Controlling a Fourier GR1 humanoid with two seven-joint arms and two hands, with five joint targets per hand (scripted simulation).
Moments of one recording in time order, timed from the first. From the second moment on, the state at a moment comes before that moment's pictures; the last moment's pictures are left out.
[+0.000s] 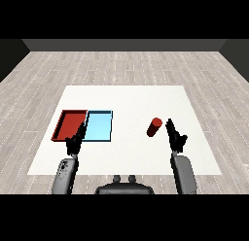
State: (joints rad) left arm 0.03 0.11 0.01 -1.54 0.00 -0.03 0.01; right arm -0.02 -0.10 -0.04 -1.56 0.00 -0.02 -0.01
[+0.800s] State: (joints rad) left arm -0.01 0.05 0.05 -1.60 0.05 -0.07 -0.39; right arm -0.05 -0.40 -0.36 -1.34 -0.33 0.46 -0.36
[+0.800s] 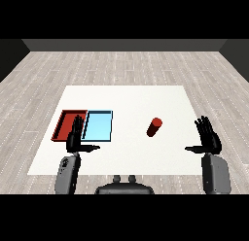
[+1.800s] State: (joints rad) left arm -0.01 0.05 0.06 -1.60 0.09 -0.10 -0.45; right arm -0.19 -0.40 -0.36 -1.09 -0.24 0.51 -0.48
